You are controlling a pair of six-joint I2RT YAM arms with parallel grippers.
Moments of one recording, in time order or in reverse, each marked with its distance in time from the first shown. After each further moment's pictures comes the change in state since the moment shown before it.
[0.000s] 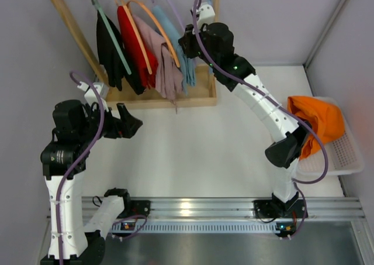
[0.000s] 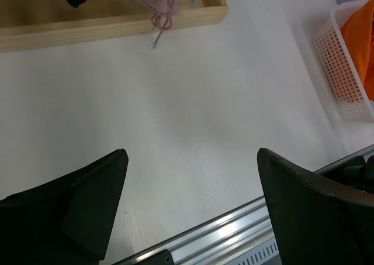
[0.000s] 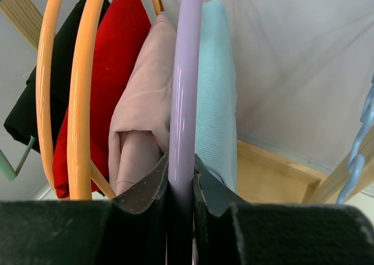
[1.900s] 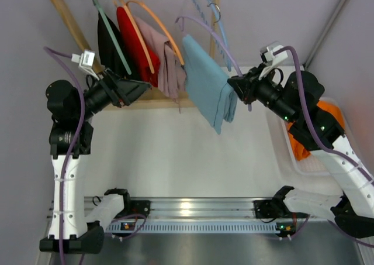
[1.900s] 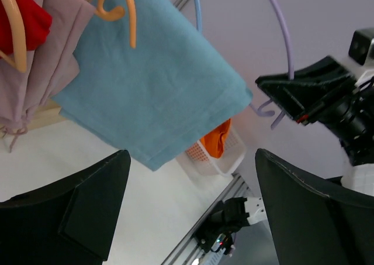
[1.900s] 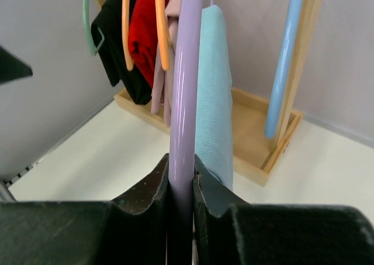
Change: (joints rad) left arm 0.000 0.083 -0.022 0.655 0.360 -0.587; right arm -0.006 -0.859 -0.735 -0.097 -0.082 -0.018
